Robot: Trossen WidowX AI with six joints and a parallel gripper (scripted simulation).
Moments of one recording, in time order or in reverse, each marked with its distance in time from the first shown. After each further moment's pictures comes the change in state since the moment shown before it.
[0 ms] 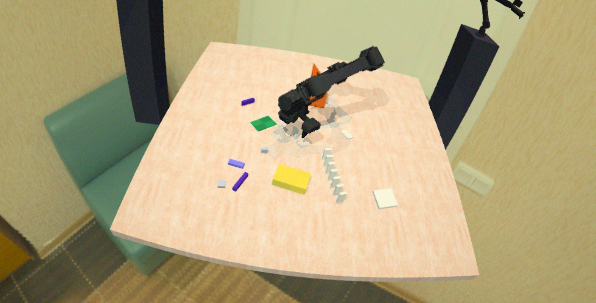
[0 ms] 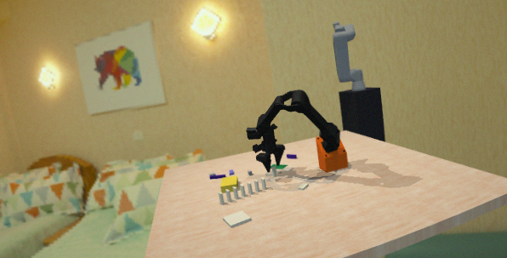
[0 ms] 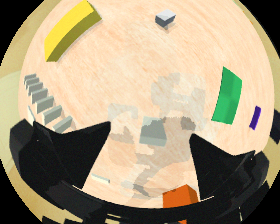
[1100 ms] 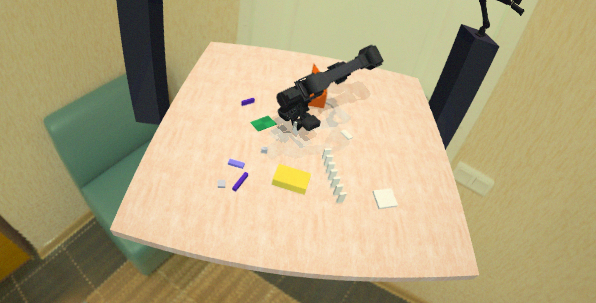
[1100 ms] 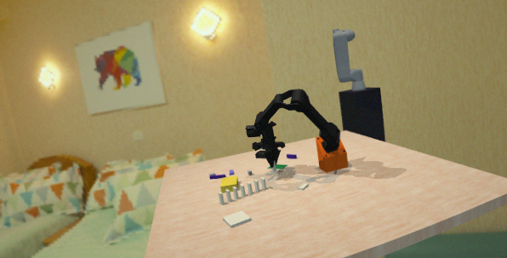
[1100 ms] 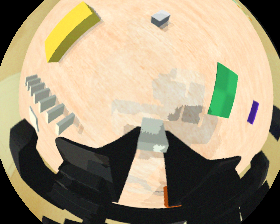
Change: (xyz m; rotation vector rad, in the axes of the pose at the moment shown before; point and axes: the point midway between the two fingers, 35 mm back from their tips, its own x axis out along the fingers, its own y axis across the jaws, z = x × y) arm -0.014 -0.001 0.000 0.017 0.029 -0.010
